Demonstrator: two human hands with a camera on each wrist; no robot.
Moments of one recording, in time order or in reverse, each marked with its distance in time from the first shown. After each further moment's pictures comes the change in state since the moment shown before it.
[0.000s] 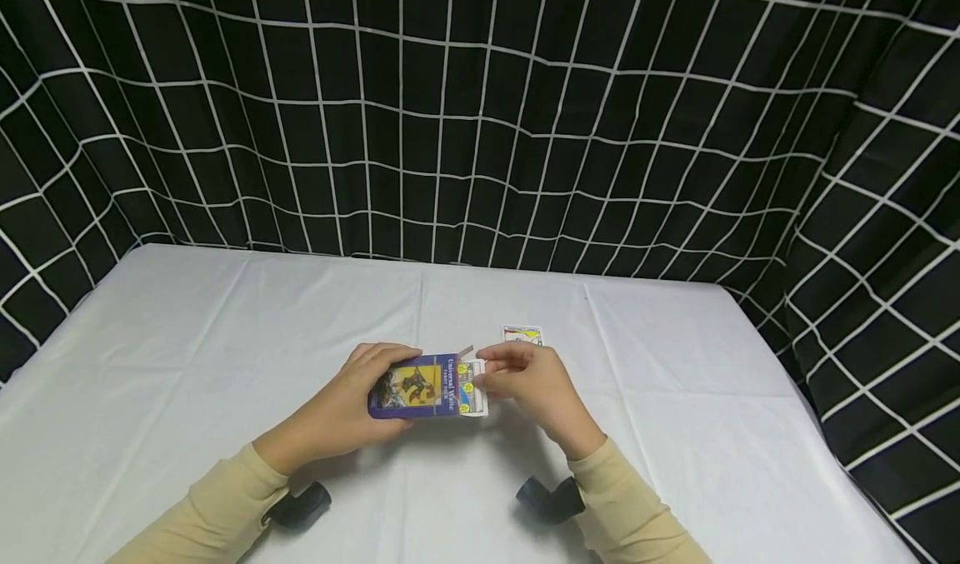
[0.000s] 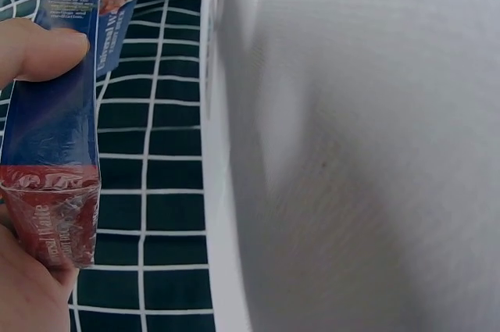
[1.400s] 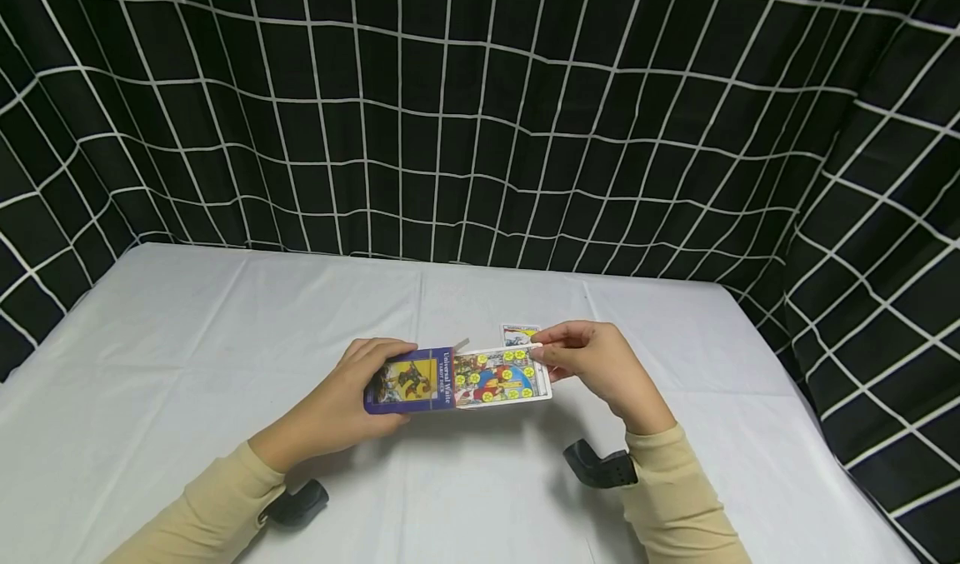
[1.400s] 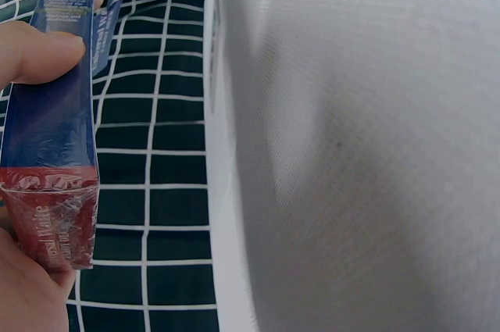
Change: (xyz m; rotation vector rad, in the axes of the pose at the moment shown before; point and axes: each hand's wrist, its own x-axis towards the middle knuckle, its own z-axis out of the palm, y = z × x) left_hand -0.001 -0.001 -0.003 0.008 0.014 -0.016; right_hand 0.003 -0.014 -0.067 -0.160 -0.034 -0.015
